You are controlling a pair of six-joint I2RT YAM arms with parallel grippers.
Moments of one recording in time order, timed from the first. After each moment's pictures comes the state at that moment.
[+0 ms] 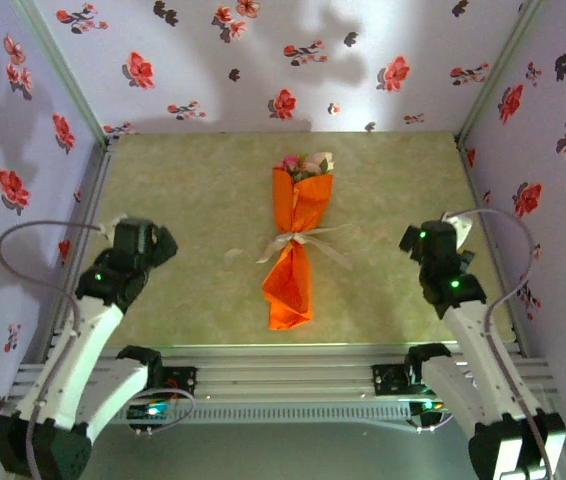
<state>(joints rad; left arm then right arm) -0.25 0.80 0.73 -0.75 -0.43 -0.61 0.15 0.80 0.58 -0.48 0.45 0.40</state>
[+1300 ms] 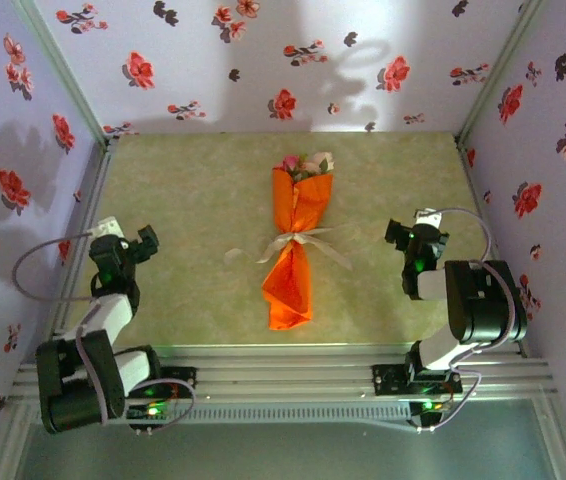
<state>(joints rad) 0.19 1.14 0.32 0.39 -0.08 -0.20 0.01 1.55 0.36 0.78 0.24 0.14</state>
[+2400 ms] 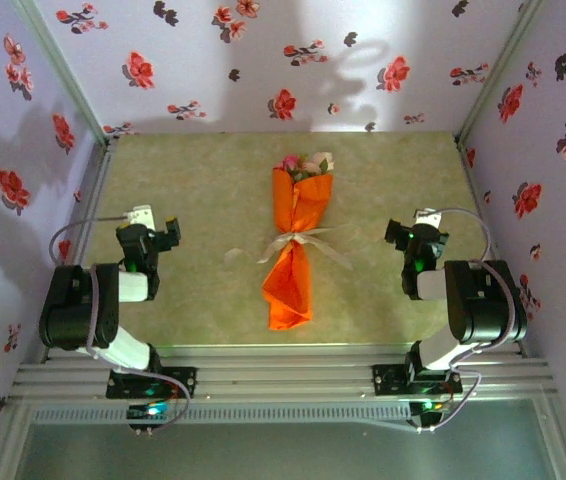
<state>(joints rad) 0.01 1.55 0.38 0.82 -0.16 -0.04 0.02 1.55 0.36 0.78 0.24 0.14</state>
